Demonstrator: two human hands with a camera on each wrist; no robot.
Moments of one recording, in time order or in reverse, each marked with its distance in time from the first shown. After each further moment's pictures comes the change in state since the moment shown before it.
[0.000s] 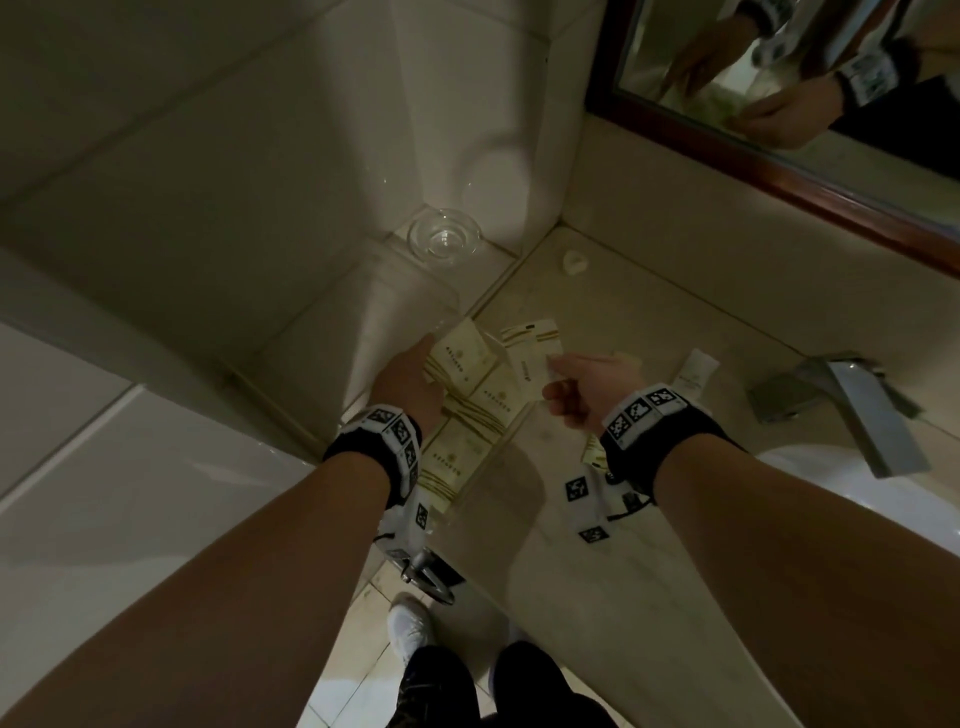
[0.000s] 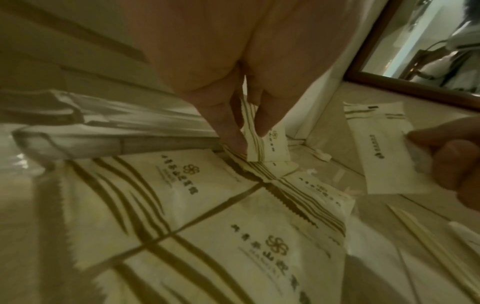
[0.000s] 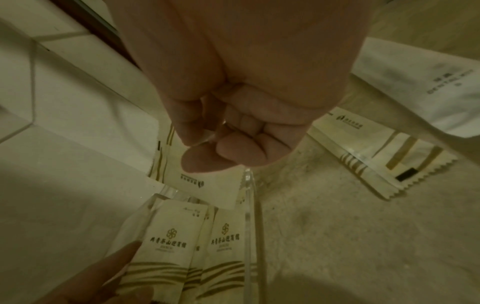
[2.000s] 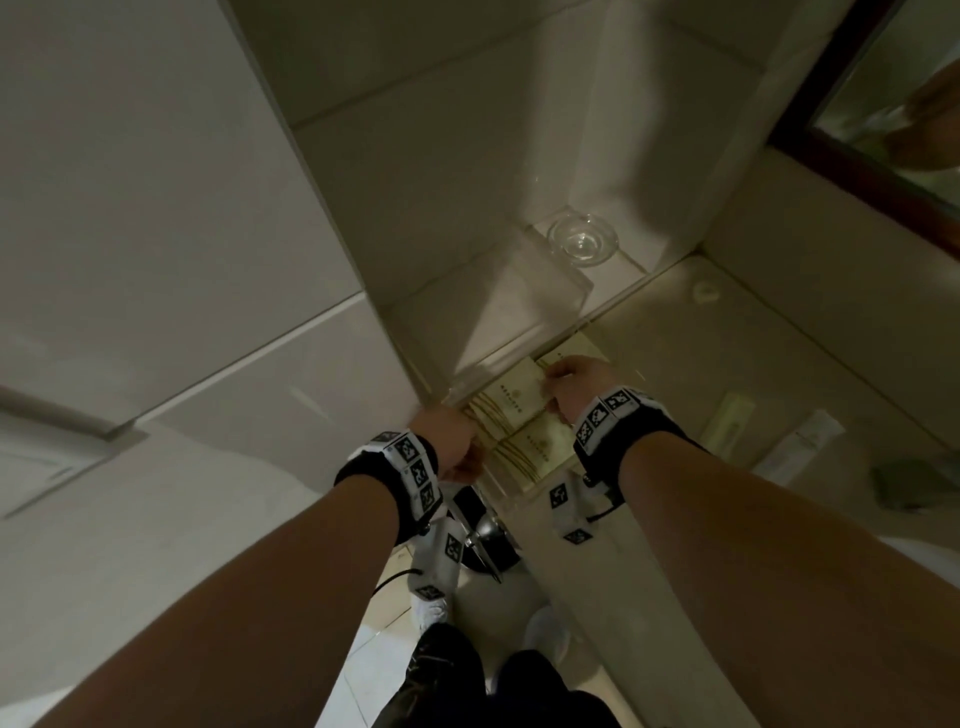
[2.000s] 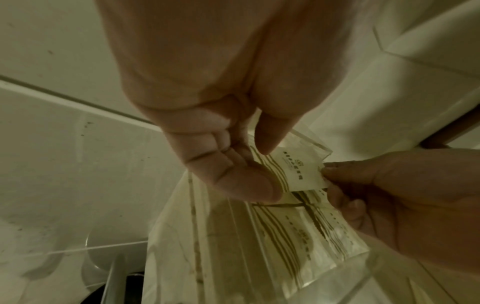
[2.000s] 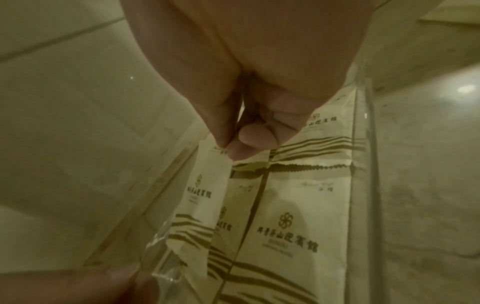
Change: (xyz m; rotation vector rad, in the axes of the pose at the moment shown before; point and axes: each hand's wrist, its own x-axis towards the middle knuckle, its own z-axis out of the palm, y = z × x) left_hand -0.086 -0.058 -0.038 -0.674 -0.183 -0.677; right_hand 0.000 0.021 0.129 -0.609 -0.125 -0.154
